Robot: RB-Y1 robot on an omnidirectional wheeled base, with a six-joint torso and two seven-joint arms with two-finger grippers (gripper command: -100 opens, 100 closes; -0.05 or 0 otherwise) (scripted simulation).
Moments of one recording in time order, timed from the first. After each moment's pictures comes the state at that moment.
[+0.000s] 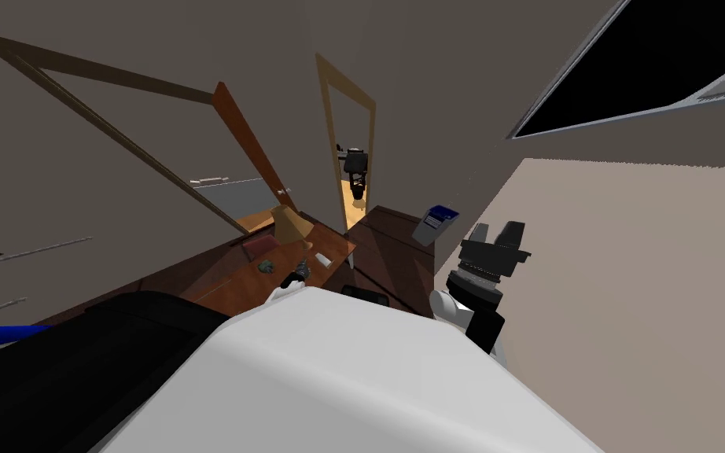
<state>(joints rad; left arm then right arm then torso) 0.38 0.17 0.33 -1.35 0.20 0.19 0.17 0.45 -0.02 -0.07 -2.31 -0.11 -0.55 0.13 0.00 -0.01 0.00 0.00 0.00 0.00</state>
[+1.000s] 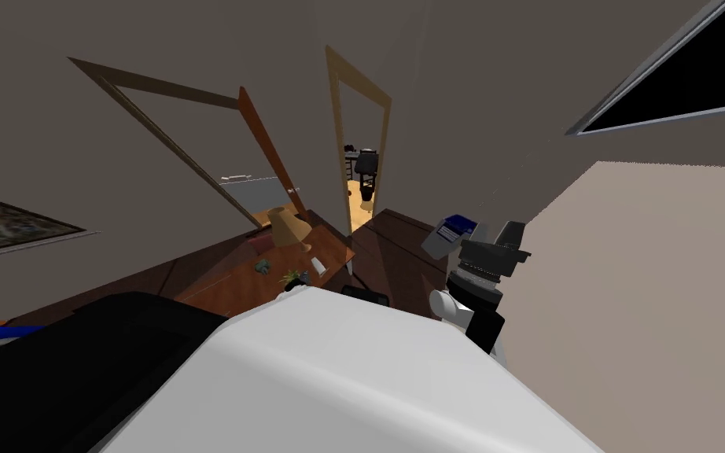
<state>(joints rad) 0.30 0.14 0.37 -1.10 0.23 0.25 0.20 0.45 -0.02 -0.07 -2.31 -0.11 -0.55 0.13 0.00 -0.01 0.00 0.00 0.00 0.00</state>
